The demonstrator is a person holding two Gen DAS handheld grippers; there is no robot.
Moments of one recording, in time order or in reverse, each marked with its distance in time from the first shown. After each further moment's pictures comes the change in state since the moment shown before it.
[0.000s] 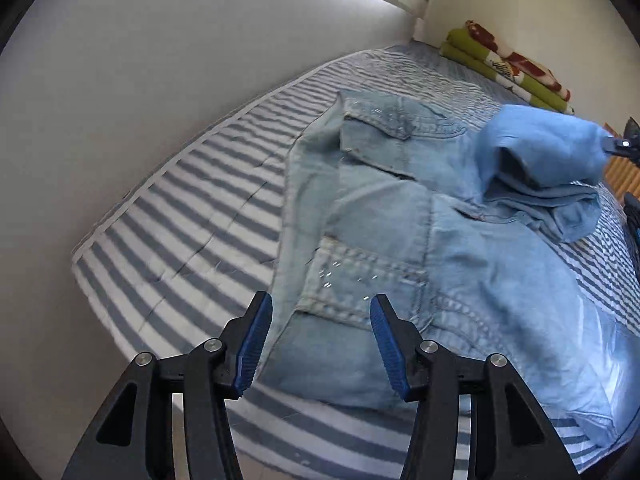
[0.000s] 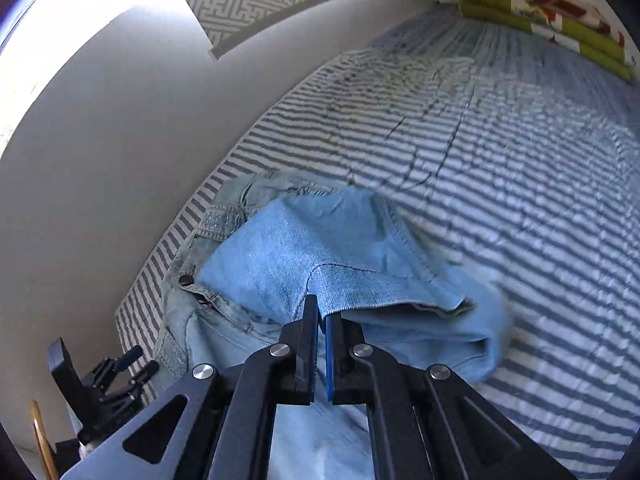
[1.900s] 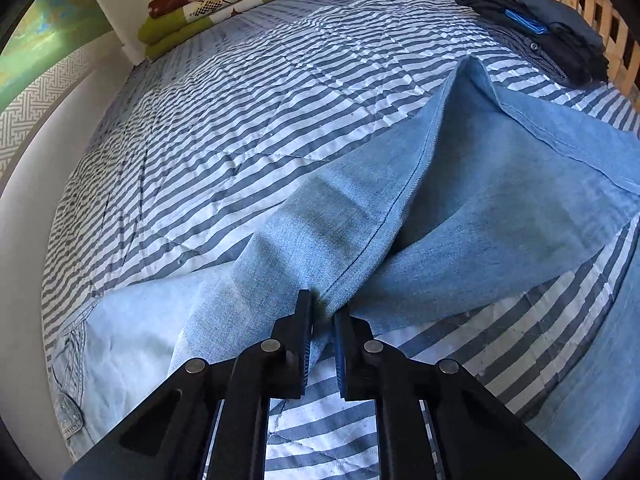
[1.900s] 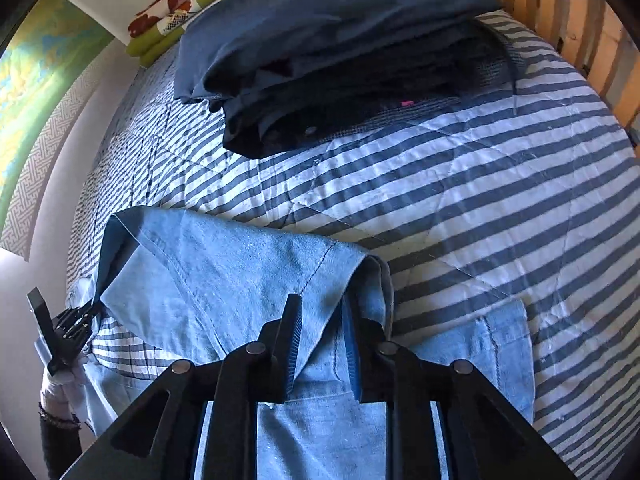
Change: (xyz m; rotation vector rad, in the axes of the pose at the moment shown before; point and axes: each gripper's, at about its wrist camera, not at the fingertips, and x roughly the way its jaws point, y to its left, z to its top) left arm 0.103 -0.458 0.052 0.933 0.101 -0.207; right arm -0.213 -0.404 -0.300 0.779 -0.018 -0.291
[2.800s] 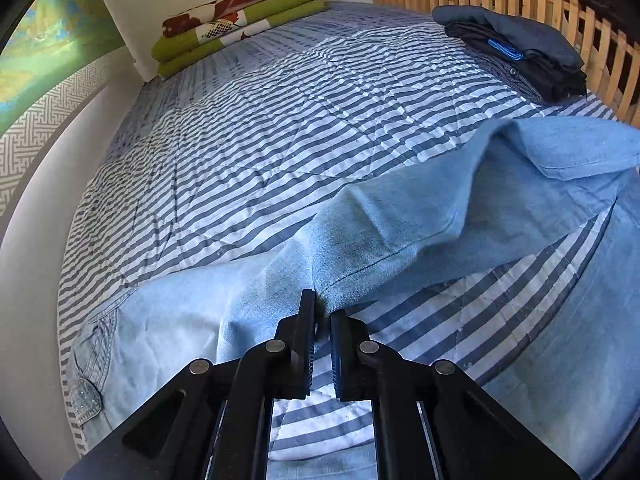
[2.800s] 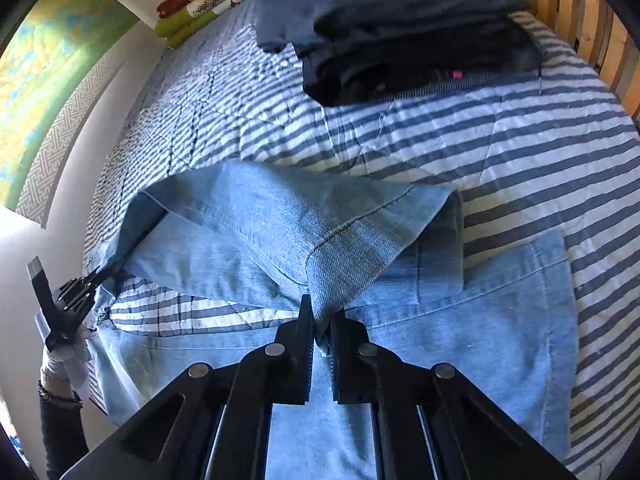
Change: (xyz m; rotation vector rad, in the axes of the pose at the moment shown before) left arm -0.069 0.011 -0.031 0.003 -0.088 0.014; right arm -0.029 0.044 -0.036 -0.048 0.024 0.081
